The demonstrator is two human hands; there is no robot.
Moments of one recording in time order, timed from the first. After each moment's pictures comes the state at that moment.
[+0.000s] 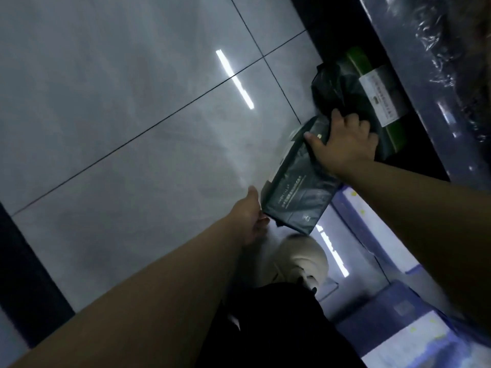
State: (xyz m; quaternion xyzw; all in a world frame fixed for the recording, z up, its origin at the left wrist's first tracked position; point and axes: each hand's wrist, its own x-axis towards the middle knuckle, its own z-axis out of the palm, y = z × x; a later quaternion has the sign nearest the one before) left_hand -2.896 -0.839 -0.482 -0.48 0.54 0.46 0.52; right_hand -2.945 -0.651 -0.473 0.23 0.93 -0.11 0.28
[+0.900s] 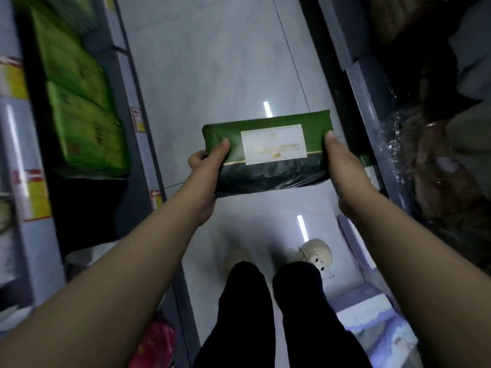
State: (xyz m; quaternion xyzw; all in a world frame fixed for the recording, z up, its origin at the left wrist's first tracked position) left_hand -2.961 -1.063 -0.036 -0.41 0.58 0.66 0.24; right_hand -2.972 -0.844 -0.046 0.33 0.70 -0.60 0.20
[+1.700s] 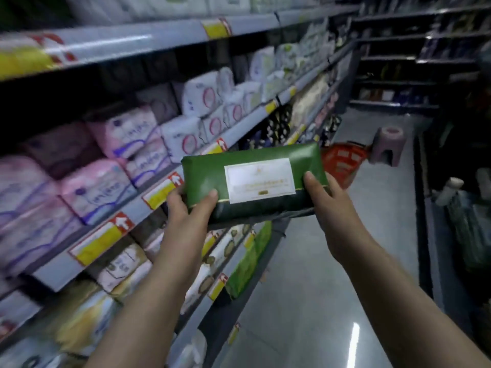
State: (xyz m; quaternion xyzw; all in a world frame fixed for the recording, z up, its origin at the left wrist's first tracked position) left_hand -2.874 -1.178 0.466 -0.34 0.58 0.61 -0.41; right_hand -3.044 -1.057 0.452 -0.23 0.65 -0.69 0.20
